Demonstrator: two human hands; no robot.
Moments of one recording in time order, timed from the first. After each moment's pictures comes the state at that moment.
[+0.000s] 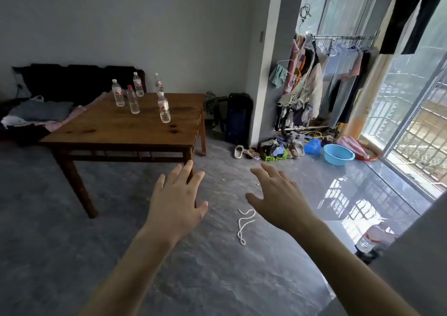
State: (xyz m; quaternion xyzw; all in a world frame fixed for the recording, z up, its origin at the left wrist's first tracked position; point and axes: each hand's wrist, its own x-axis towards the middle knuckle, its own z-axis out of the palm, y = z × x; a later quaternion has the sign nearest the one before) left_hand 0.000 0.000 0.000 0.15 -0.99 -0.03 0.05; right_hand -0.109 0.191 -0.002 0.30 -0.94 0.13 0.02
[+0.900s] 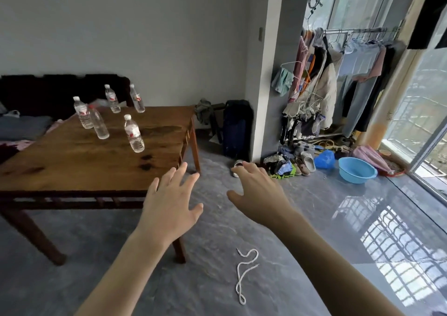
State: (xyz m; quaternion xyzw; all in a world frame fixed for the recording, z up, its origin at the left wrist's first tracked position) left_hand -0.378 -0.092 -0.009 0.16 -0.99 -0.01 0.04; right_hand -0.483 0.073 -0.009 0.33 -0.93 0.16 0.00
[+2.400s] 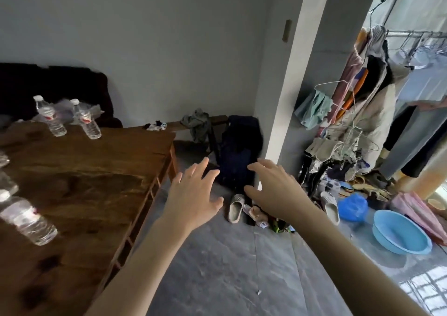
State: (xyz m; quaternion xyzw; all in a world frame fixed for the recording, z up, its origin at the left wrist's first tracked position) left_hand -1.014 -0.271 -0.043 0.15 -0.99 -0.06 0.03; right_hand -1.111 -0.103 -0.011 0.34 -0.93 0.11 -0.05
